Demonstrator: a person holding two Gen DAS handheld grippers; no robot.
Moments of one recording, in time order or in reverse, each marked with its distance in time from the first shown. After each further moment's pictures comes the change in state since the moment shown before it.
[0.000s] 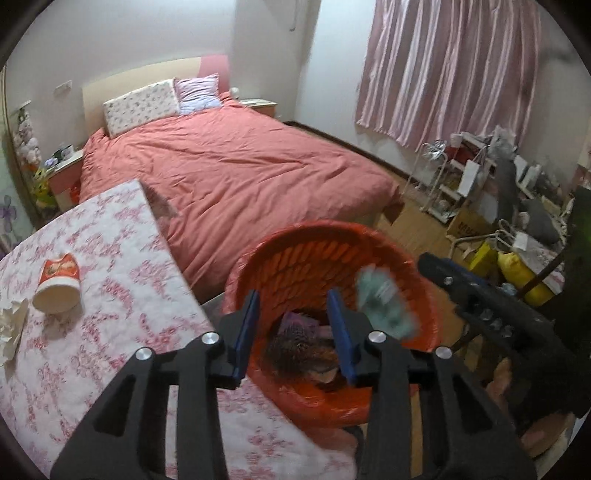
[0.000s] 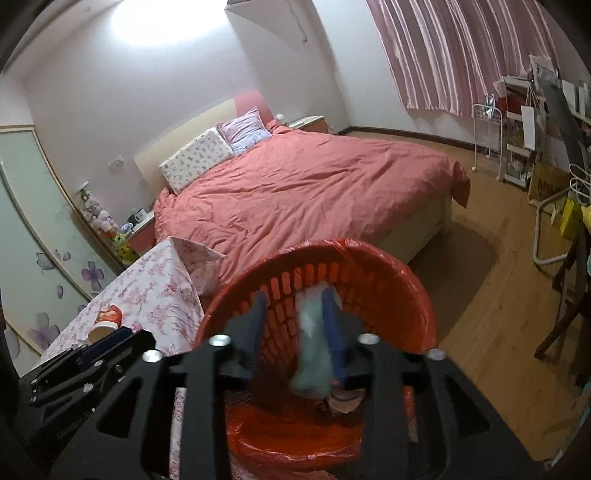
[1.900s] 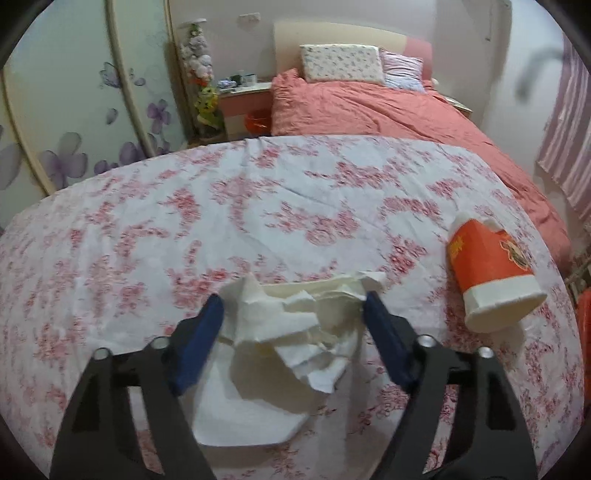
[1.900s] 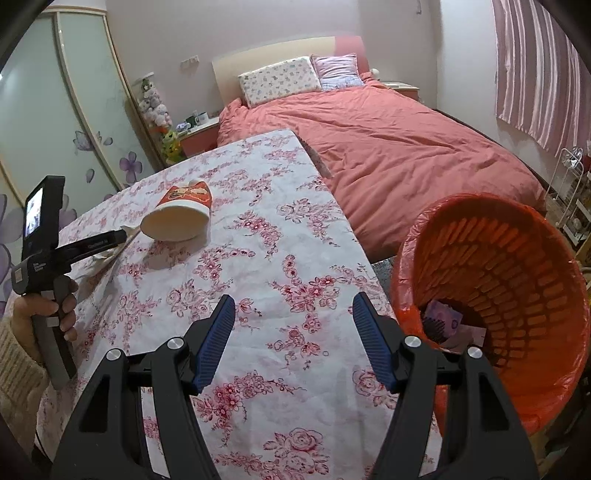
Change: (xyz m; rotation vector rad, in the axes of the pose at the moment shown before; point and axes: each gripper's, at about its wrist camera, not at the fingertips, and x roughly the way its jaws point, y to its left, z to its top) left arm -0.014 0.371 -0.063 -0.395 0.083 0.526; right arm 0.052 0.179 -0.077 -0.345 0.220 0.107
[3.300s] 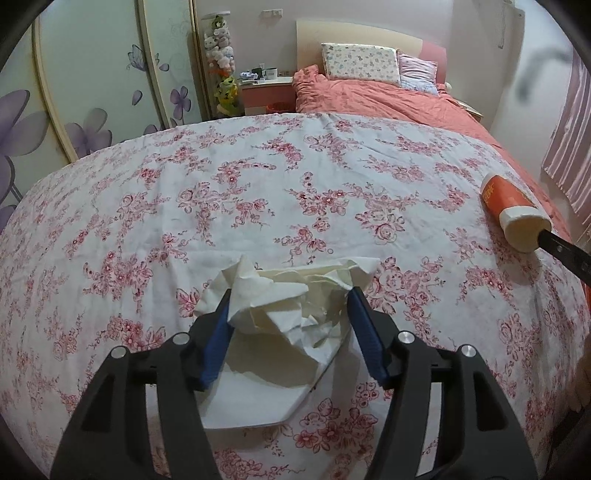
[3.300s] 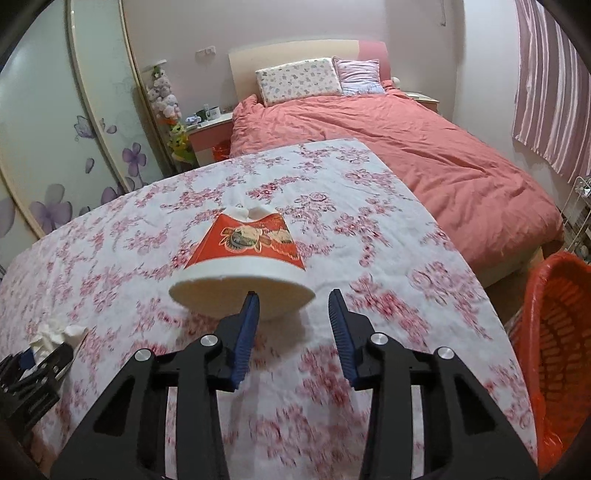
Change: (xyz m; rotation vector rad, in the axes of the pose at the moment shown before) left arm -0.041 0.084 -0.061 -0.055 0.015 0.027; right arm 0.094 0.101 0.050 -0.059 -0.009 -0.022
